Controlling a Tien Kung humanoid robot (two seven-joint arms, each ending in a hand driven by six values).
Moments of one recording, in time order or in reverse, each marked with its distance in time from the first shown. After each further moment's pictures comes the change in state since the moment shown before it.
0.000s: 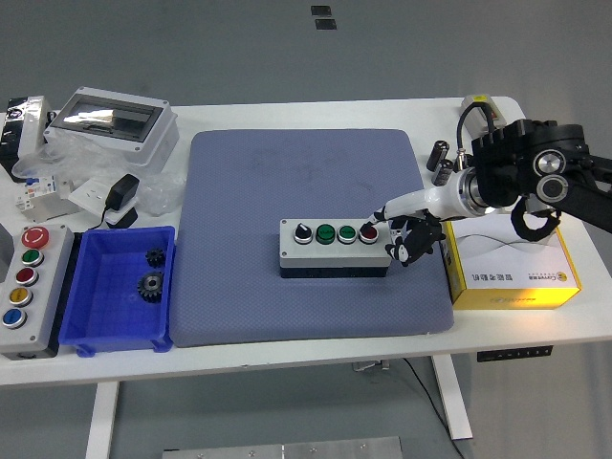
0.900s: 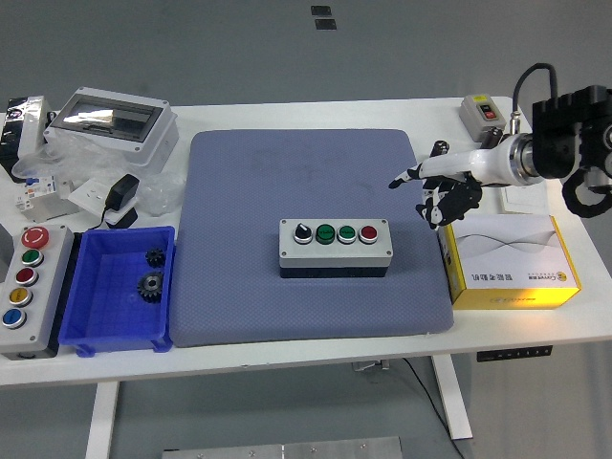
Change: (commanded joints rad) left arm 0.008 -0.007 0.002 0.005 0.000 -0.005 -0.016; right arm -0.121 -0.122 0.288 0.058 -0.094 0.004 0.025
